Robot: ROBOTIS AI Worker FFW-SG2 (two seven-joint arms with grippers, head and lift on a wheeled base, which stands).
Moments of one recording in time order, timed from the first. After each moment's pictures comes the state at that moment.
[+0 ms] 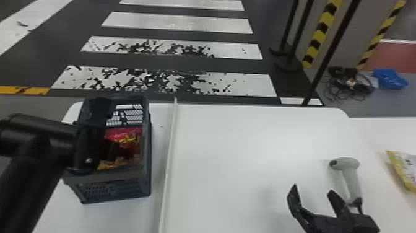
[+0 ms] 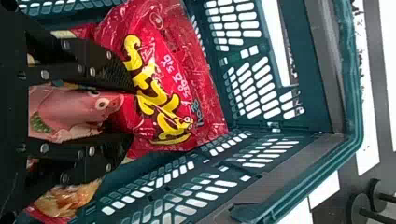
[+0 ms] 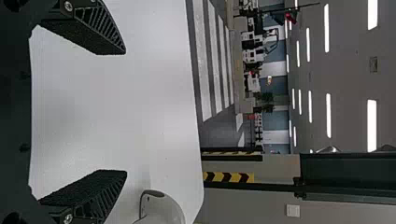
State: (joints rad) left arm -0.35 0.27 -0.18 -1.45 0.12 1.16 -0.22; right arm 0.44 -0.06 -0.10 -1.52 -0.17 -0.28 0.01
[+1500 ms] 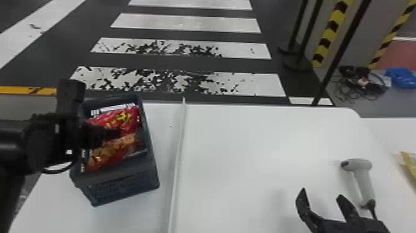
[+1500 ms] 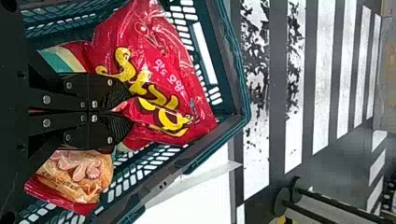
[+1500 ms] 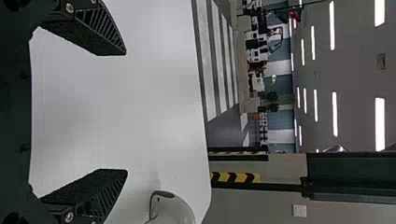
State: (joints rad) left arm -0.19 0.30 0.06 -1.83 0.20 1.22 -0.26; right arm 0.44 -0.06 -0.10 -1.51 -0.18 -0.28 0.01
